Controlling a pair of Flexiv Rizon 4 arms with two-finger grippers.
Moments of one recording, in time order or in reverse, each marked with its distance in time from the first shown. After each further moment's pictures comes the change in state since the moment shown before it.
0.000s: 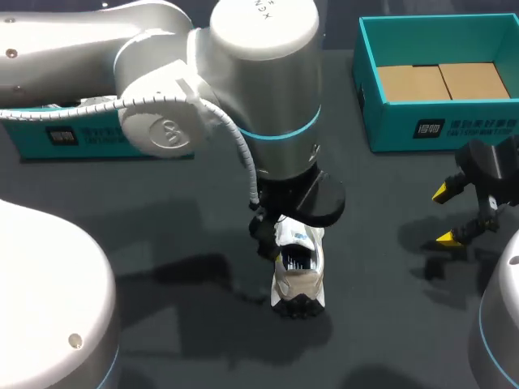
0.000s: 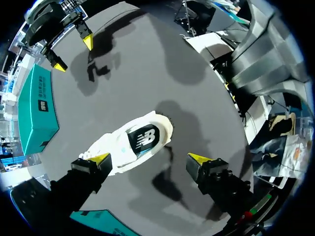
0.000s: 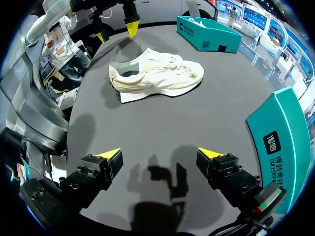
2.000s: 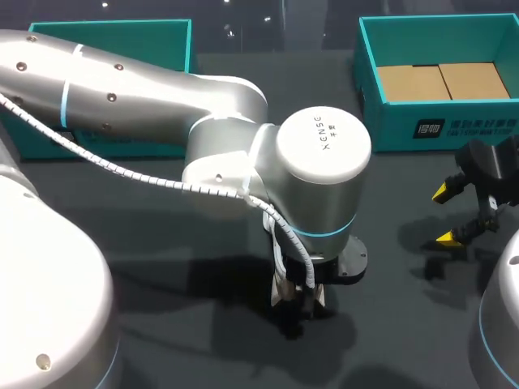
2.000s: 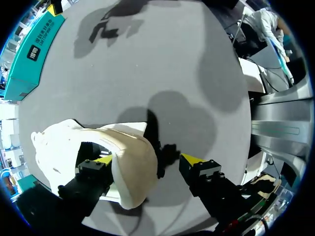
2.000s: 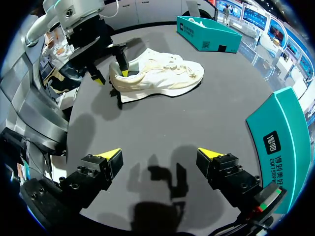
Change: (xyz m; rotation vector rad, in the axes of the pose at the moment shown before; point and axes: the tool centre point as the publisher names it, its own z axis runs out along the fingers) left arm 0.037 -0.036 0.112 -0.081 0.016 -0.447; right arm 0.000 0.000 0.000 0.000 0.000 0.000
